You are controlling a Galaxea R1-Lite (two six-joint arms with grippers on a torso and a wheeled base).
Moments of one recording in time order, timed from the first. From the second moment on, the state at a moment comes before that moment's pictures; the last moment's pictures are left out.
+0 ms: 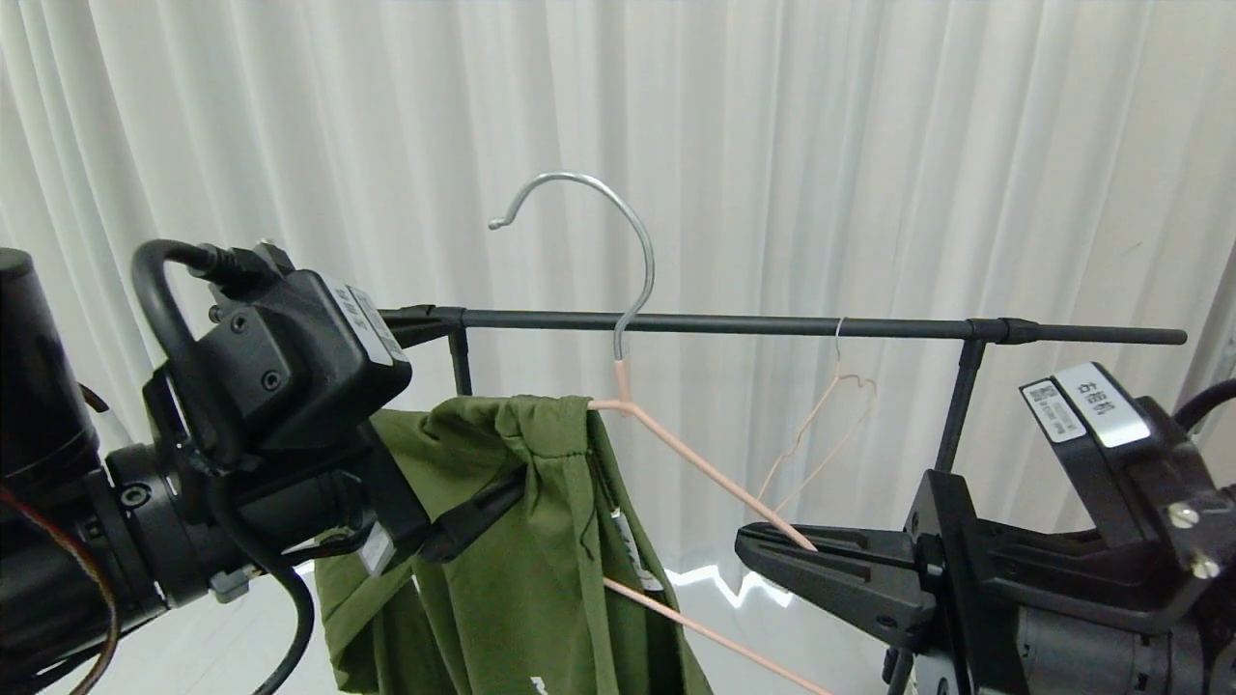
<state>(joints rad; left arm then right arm) -0.63 1.25 -0.69 -0.38 -0.04 0.66 1.01 1.44 -0.48 -0.98 0.31 0.10</state>
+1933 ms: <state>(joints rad) -0.60 1.22 -0.65 -0.39 0.46 0.50 0.84 1.48 -0.45 -0.98 0.27 0.06</state>
